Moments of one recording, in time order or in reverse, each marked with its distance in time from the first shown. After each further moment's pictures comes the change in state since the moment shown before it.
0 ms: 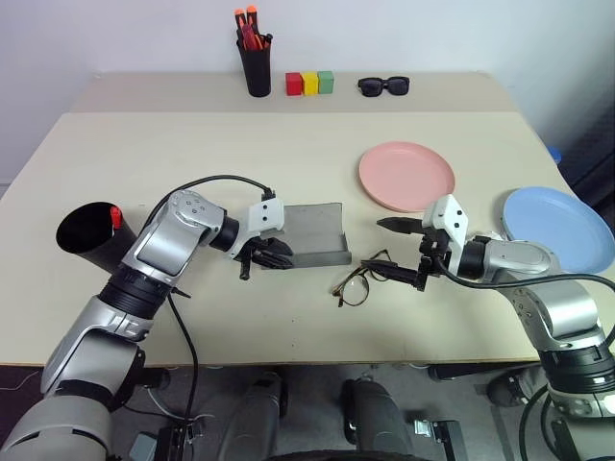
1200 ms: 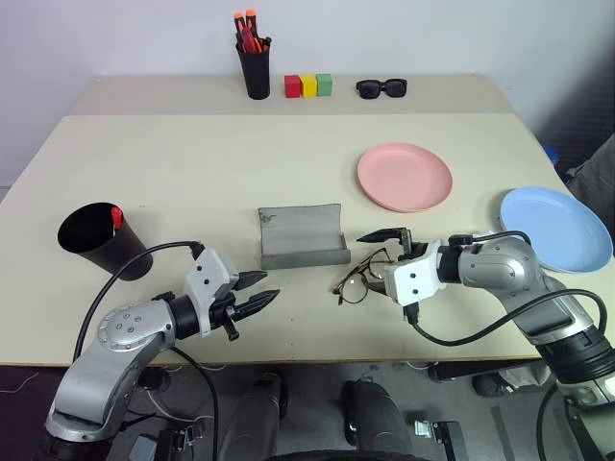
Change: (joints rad) left arm 0.812 -0.015 0.419 -0.745 -0.311 0.104 0.535; right arm -0.062 -0.099 0.233 0.101 -0.644 -0.759 -0.013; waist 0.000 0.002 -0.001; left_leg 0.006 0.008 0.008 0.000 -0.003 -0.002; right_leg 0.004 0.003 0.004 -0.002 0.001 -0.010
